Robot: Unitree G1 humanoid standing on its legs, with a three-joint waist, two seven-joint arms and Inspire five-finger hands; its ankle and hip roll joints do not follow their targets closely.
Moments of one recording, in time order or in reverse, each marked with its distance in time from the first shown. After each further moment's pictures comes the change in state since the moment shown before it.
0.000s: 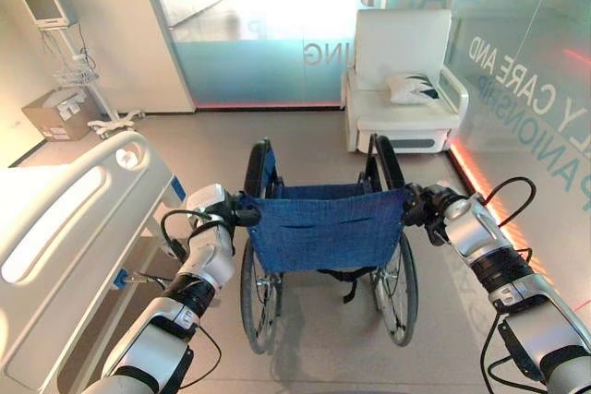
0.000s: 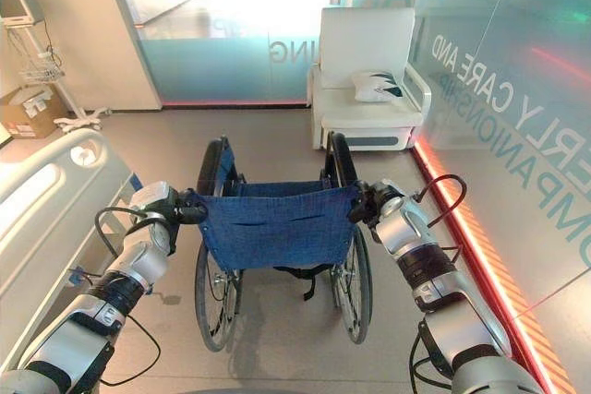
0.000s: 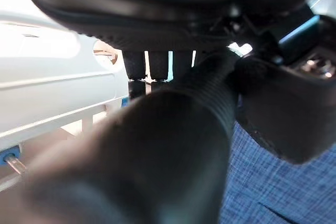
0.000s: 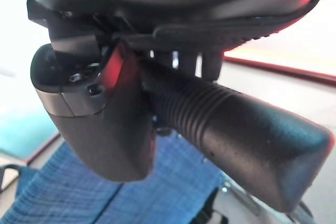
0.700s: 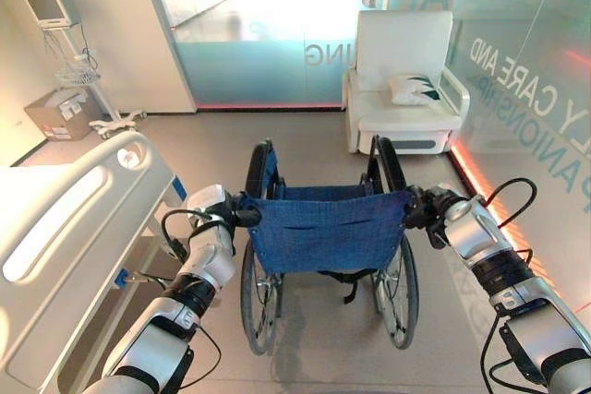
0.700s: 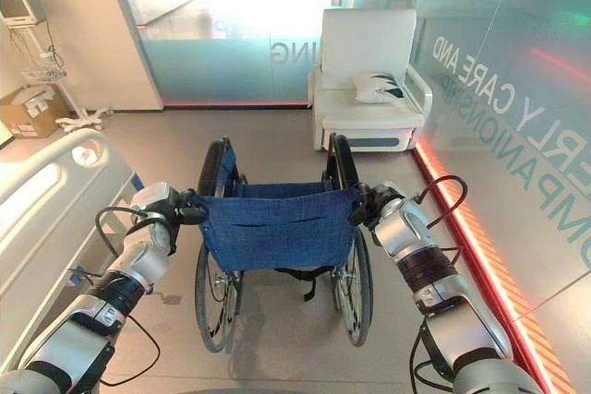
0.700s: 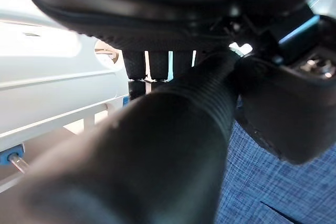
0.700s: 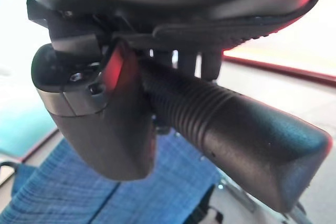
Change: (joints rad) left arm -0.003 -0.003 0.000 -0.021 0.060 0.037 -0.068; right arm 0.007 0.000 -0.001 -0.034 -0.035 0.061 0.051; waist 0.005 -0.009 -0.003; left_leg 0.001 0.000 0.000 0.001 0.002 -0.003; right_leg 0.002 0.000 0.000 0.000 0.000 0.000
